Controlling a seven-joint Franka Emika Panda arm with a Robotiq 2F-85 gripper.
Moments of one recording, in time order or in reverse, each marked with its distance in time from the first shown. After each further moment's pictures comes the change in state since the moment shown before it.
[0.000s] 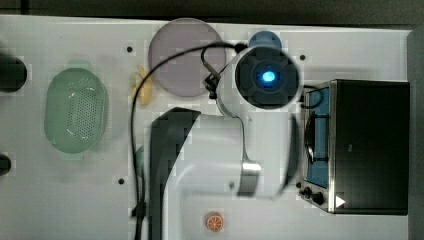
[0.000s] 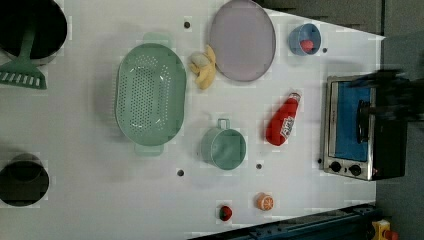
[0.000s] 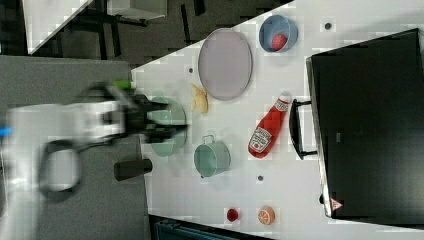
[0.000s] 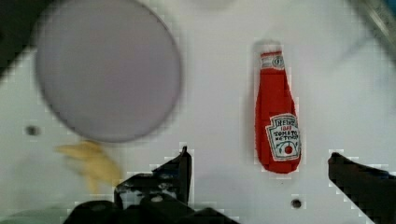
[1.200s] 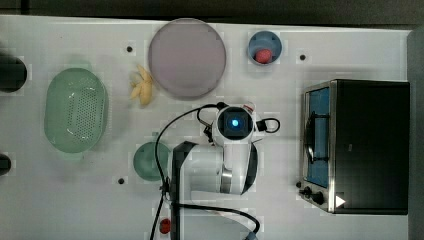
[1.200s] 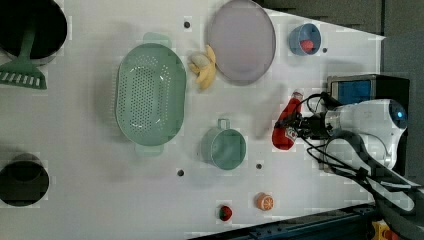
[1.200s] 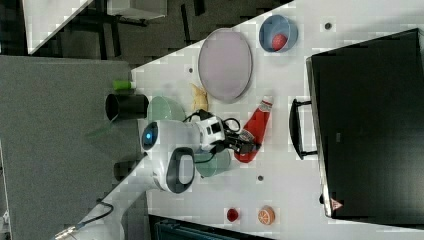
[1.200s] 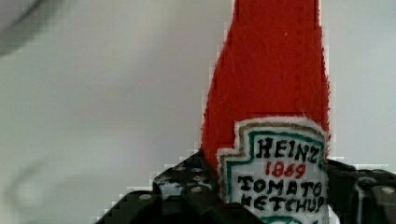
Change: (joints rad) arm -0.017 0.307 0.016 -0.471 0.002 0.604 -0.272
